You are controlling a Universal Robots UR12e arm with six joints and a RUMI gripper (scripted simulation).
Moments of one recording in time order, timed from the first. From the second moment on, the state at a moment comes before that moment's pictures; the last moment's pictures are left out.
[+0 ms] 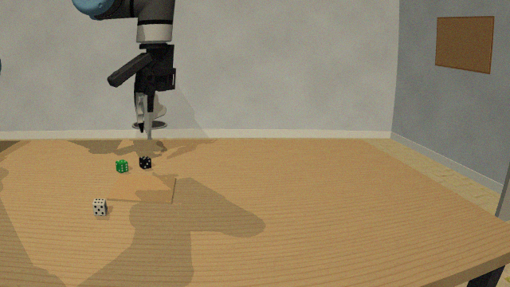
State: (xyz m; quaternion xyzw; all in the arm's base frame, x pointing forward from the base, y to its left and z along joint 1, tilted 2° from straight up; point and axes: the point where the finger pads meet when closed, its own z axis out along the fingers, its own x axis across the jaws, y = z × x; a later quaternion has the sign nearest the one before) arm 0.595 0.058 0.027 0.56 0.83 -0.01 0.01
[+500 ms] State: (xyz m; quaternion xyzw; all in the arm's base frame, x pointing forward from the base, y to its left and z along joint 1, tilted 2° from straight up) arm 0.596 0.058 0.016 0.55 0.83 -0.01 0.01
